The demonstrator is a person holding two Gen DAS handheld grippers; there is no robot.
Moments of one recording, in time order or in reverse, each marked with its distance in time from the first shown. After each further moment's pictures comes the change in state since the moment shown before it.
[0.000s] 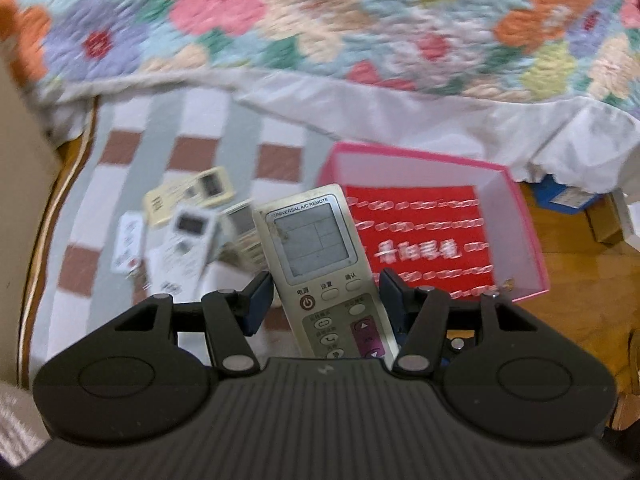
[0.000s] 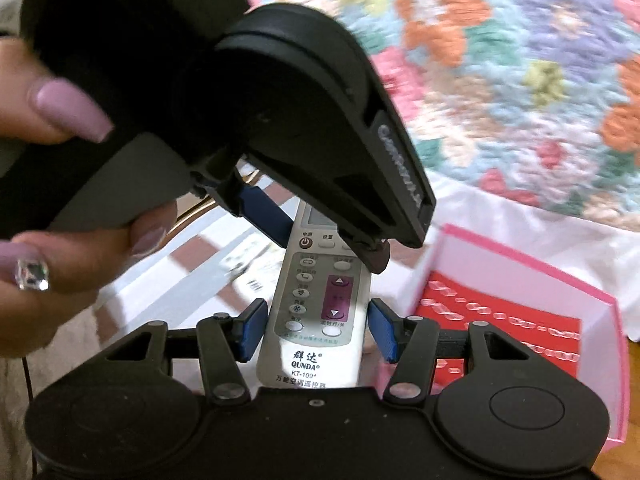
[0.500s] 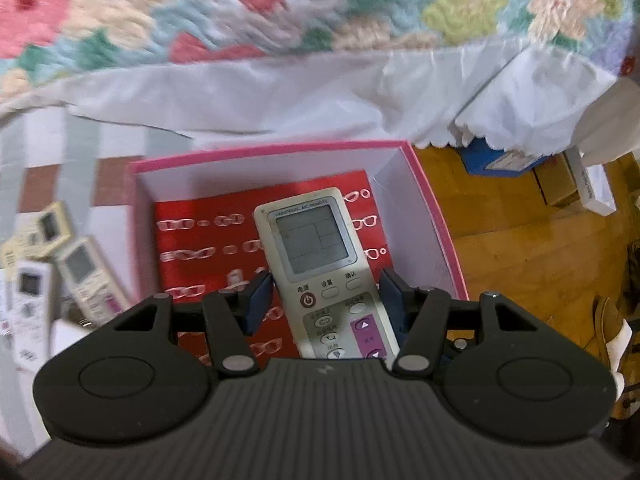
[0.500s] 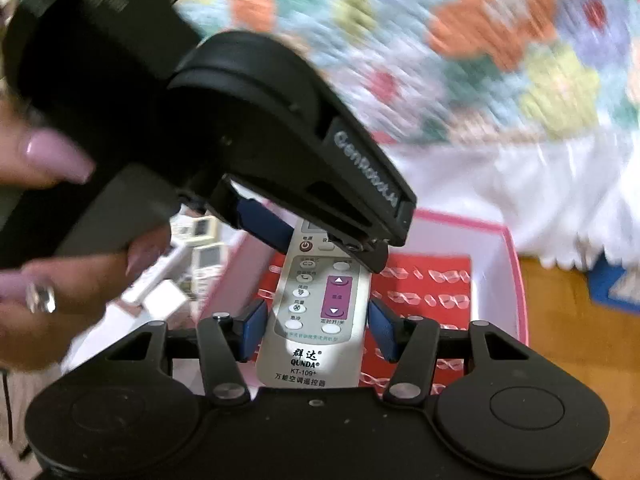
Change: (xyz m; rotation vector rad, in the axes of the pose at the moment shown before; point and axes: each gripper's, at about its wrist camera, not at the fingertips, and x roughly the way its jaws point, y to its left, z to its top) left arm 0.110 -0.123 0.047 0.121 0.160 -0.171; right arm 0.005 -0.144 -0.016 0.261 0.117 -0.112
